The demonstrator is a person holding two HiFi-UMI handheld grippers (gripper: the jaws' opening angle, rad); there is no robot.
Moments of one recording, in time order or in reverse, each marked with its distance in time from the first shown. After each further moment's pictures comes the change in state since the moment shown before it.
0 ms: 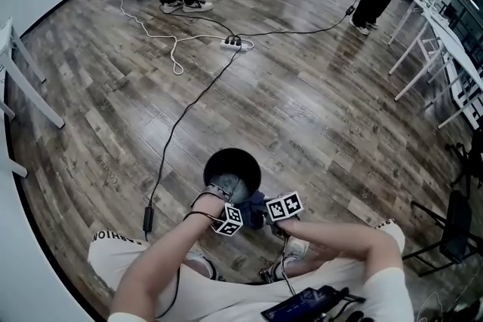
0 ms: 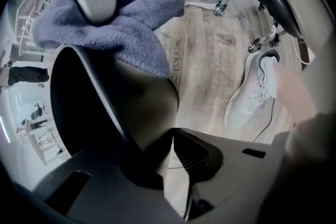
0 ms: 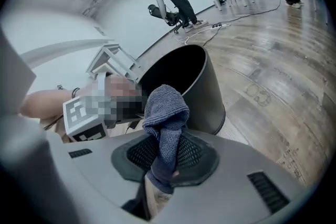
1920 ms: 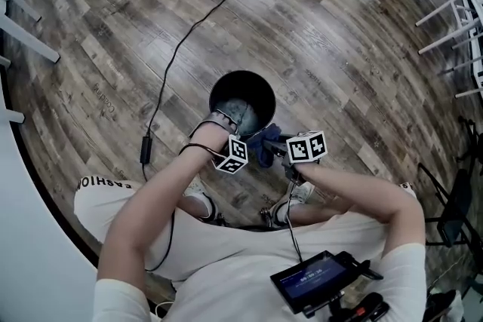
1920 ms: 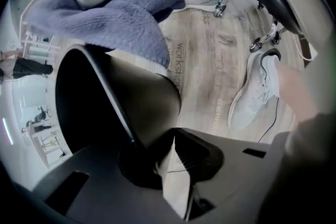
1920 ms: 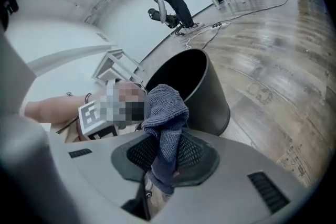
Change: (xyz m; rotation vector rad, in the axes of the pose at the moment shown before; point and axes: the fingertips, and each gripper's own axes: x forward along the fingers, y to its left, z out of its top) left arm -0.002 0.006 0.001 0.015 -0.041 0.035; right arm -0.015 0.005 0.001 0.051 -0.019 0.069
